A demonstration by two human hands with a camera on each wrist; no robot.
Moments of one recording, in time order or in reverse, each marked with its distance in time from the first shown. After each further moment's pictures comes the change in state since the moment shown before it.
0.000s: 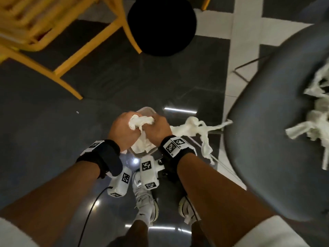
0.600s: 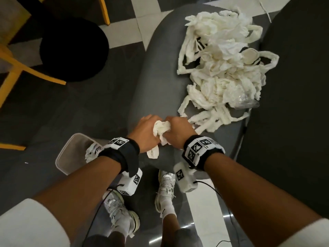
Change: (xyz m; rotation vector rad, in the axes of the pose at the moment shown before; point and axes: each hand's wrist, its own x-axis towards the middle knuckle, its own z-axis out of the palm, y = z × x) left_hand -0.042 0.291 0.202 0.230 -0.398 0.489; right_hand -0.137 0.166 -0.306 -0.310 0.224 0.057
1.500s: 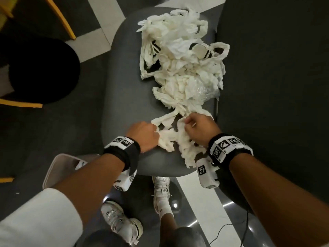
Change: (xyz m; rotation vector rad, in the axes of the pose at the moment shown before) left_hand 0.039 0.083 0.031 0.550 -0.242 0.090; right_hand -0.056 0.126 -0.068 0.189 0.227 0.260
